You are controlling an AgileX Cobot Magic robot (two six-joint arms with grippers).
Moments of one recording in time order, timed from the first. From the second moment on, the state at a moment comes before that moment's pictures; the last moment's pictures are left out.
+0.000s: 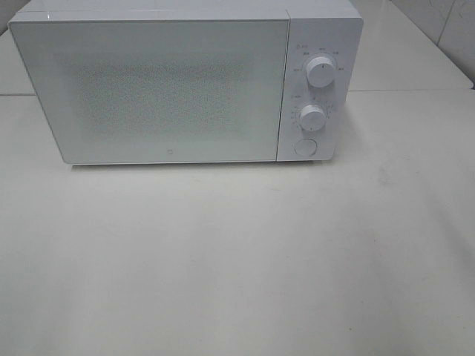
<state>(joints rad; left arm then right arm) 0.04 -0.01 -0.52 -0.16 1.09 0.10 0.06 0.73 -0.27 -0.07 -0.37 0.06</state>
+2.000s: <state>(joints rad) 0.04 -0.01 -0.52 -0.16 1.09 0.10 0.83 1.73 -0.43 0.88 -1.21 -0.29</state>
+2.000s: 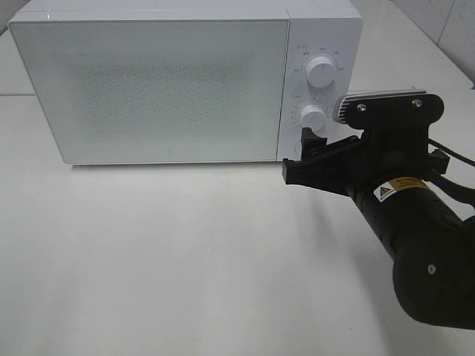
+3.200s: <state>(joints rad) 0.04 -0.01 -0.52 -0.16 1.09 0.10 0.69 1.98 -0.69 0.82 -1.21 -0.31</state>
